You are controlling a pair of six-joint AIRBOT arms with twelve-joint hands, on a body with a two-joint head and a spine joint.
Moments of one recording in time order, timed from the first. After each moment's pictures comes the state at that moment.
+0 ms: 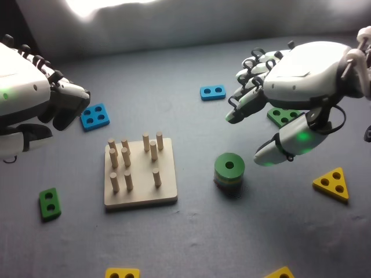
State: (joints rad) left arm 0.14 -0.54 0.43 0.81 -0.14 0.35; right arm -0.12 -1.10 1.15 -1.11 0.03 -0.05
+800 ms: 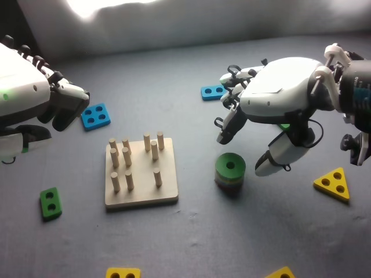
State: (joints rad) left arm 0.14 -0.54 0.43 0.82 -0.14 0.35; right arm -0.15 -1.19 1.21 -1.11 0.05 -0.07
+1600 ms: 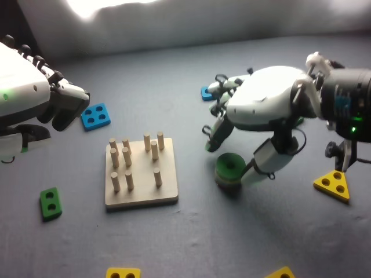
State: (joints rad) left arm 0.14 -0.54 0.43 0.83 -0.14 0.35; right arm -0.17 -1.25 1.24 -1.10 0.06 -0.07
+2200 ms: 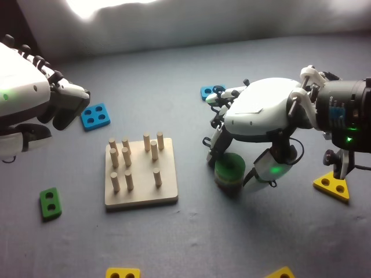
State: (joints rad) left arm 0.14 -0.54 0.43 0.82 -0.14 0.35; right arm -0.19 -1.27 1.24 -1.09 0.06 -0.09
